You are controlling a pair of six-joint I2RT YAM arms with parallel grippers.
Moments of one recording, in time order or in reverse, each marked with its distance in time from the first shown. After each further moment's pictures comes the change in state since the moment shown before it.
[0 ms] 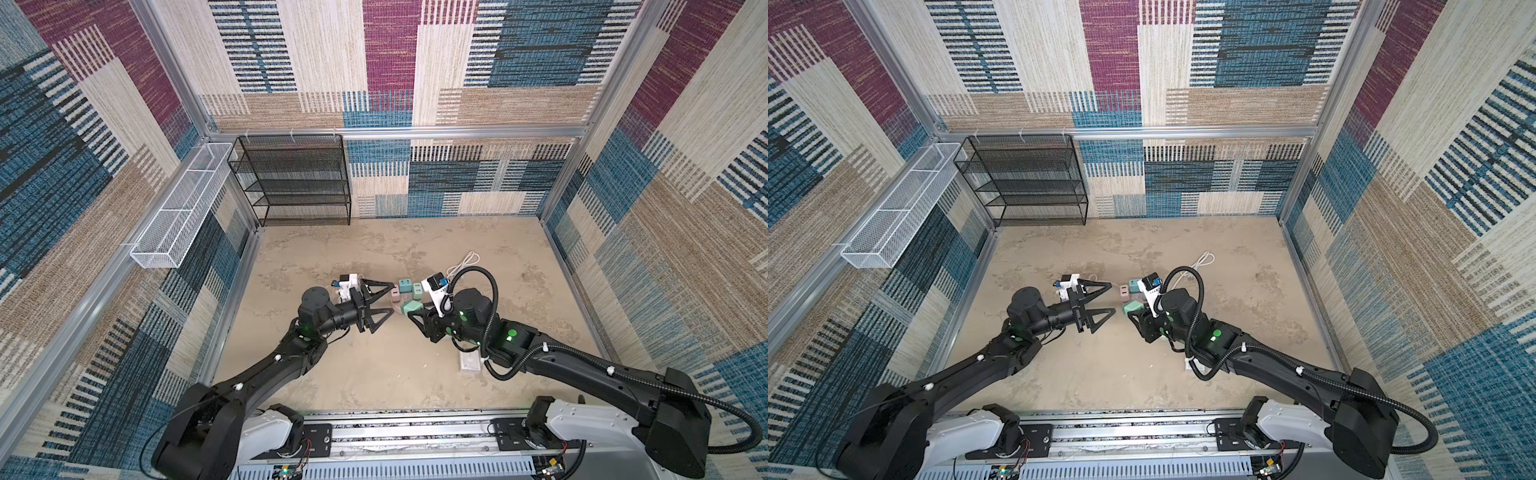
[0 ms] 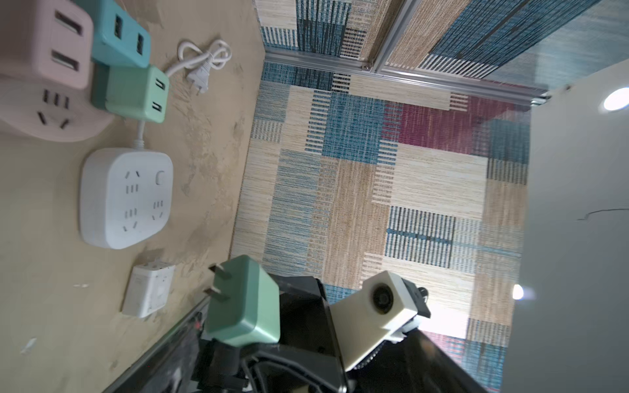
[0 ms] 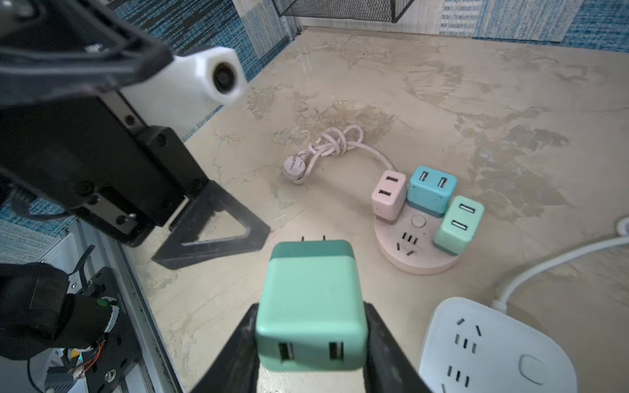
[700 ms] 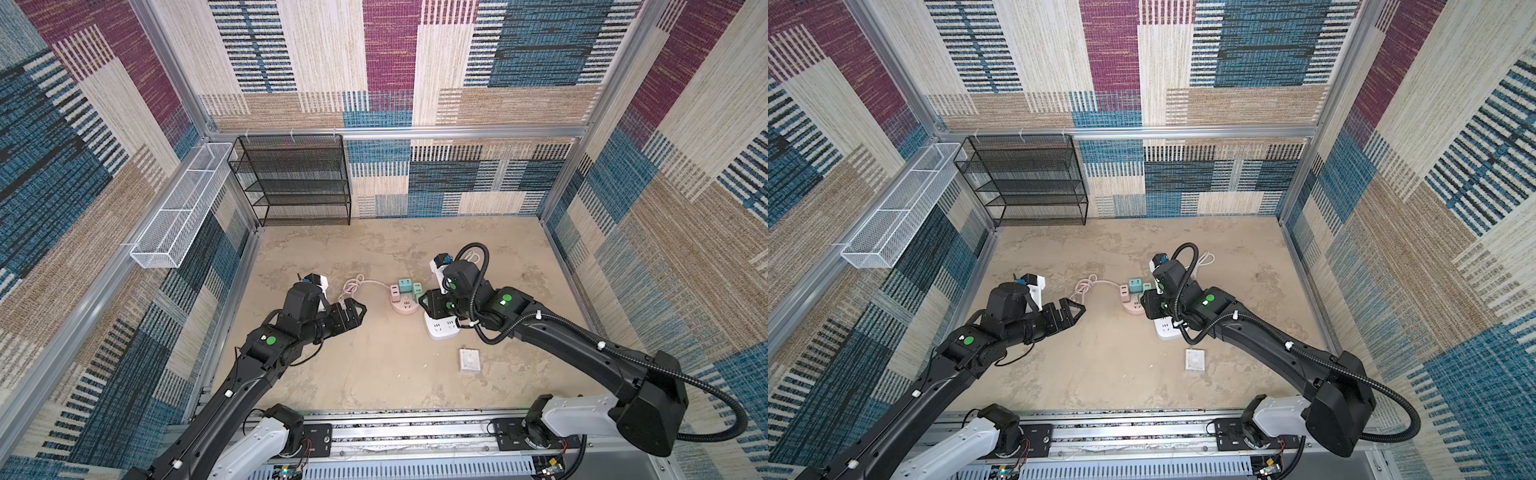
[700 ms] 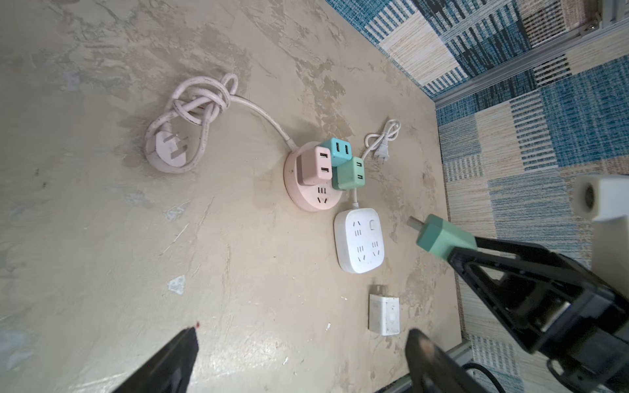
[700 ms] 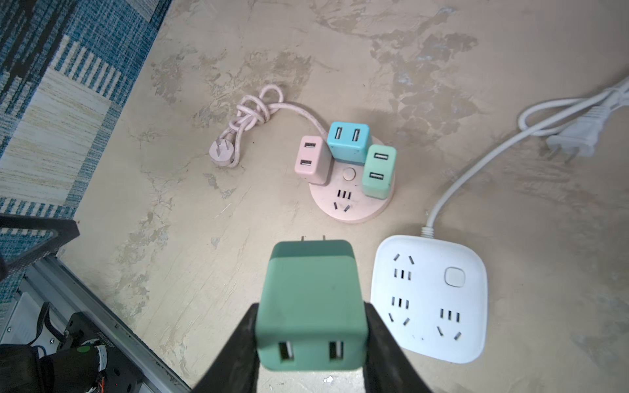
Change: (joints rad) left arm 0.003 -0.242 0.280 -1.118 -0.512 0.795; right arm -0.112 0.145 0.300 -0.438 0.034 0.154
